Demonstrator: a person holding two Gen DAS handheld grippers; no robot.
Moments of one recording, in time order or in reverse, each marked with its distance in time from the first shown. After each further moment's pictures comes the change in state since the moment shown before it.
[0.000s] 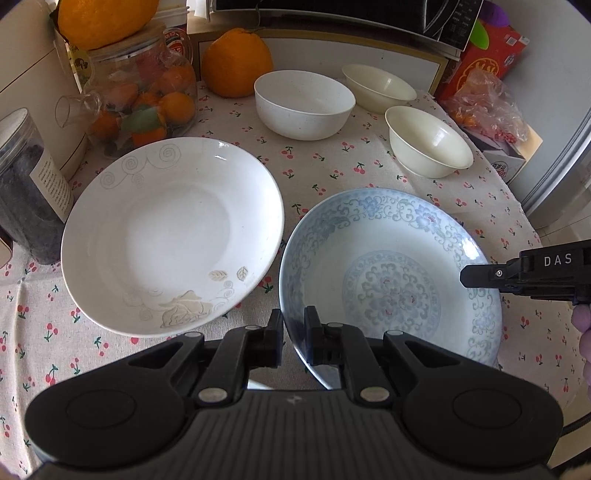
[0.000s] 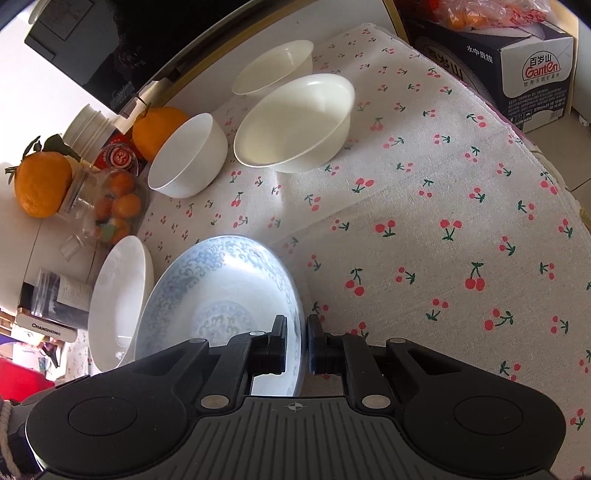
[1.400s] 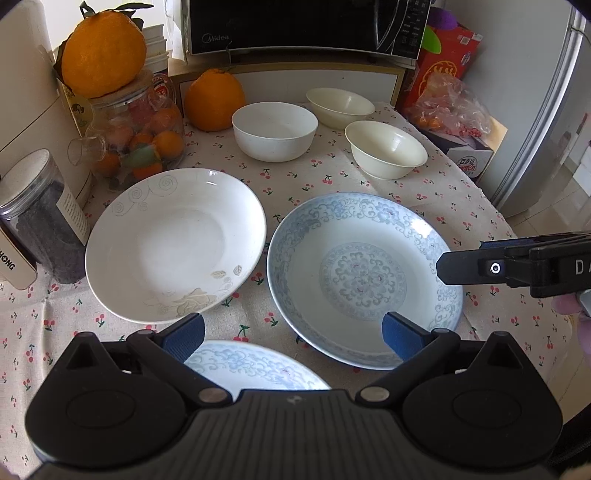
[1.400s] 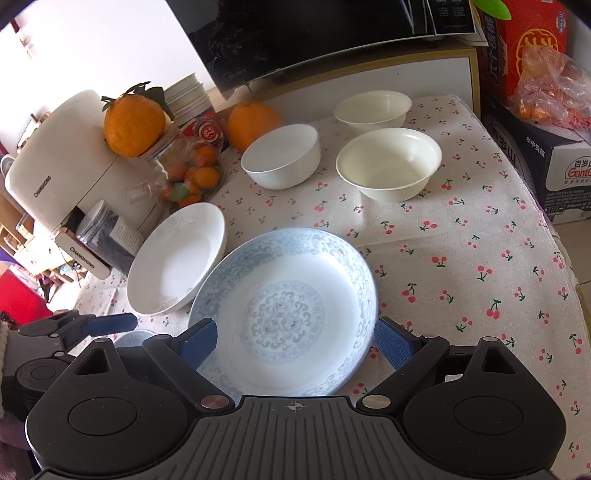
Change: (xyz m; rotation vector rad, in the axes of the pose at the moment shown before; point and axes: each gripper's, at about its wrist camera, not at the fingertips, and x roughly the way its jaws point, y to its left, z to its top) left arm -0.046 -0.005 -0.021 0.109 -0.087 -0.030; right arm -0.048 0.058 -0.038 -0.325 -0.095 0.035
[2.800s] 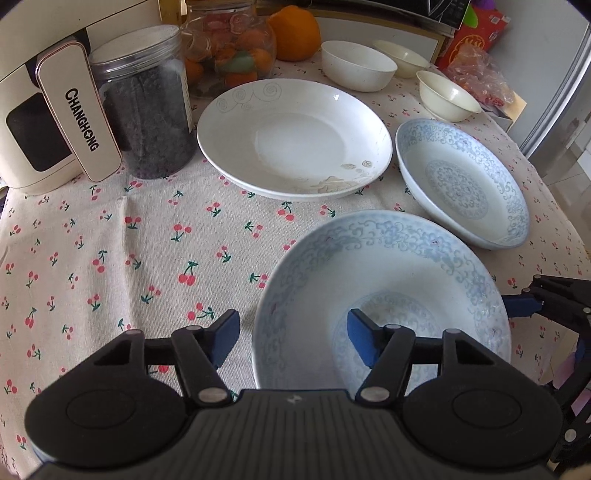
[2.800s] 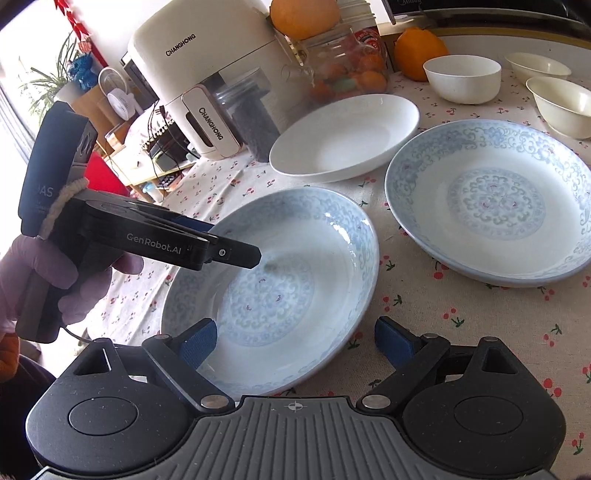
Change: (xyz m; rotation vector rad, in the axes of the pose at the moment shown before) left arm -0.013 0.106 -0.061 -0.046 0.149 -0.044; right arm 0.045 0.102 -0.111 -0.226 0.077 0.254
